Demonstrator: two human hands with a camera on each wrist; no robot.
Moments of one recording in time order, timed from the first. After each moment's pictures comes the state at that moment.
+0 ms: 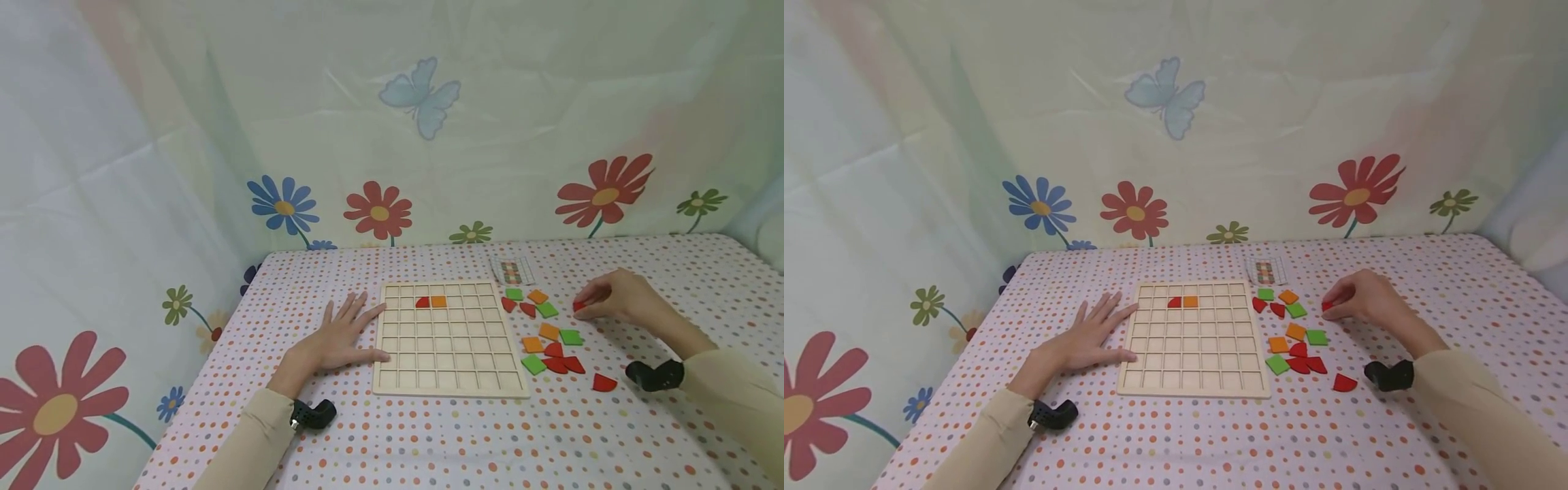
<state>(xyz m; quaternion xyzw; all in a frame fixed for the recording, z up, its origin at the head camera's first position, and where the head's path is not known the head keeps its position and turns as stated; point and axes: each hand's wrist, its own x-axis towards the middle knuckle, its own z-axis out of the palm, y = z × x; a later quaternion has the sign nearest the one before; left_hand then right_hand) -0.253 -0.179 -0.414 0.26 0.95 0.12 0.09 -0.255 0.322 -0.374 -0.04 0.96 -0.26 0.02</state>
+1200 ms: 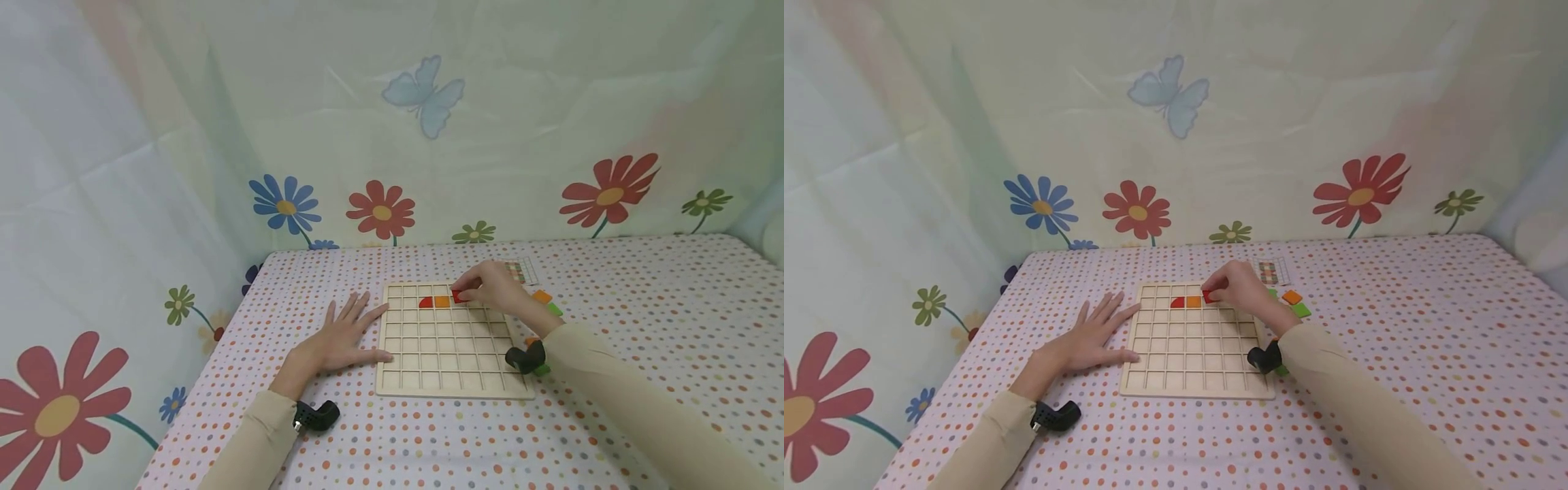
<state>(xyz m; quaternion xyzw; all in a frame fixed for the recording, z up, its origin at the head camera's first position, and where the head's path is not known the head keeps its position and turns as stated) -0.252 -0.180 -0.414 0.27 0.95 0.12 0.08 -0.290 0.151 -0.368 -0.22 0.91 -0.34 -0.01</state>
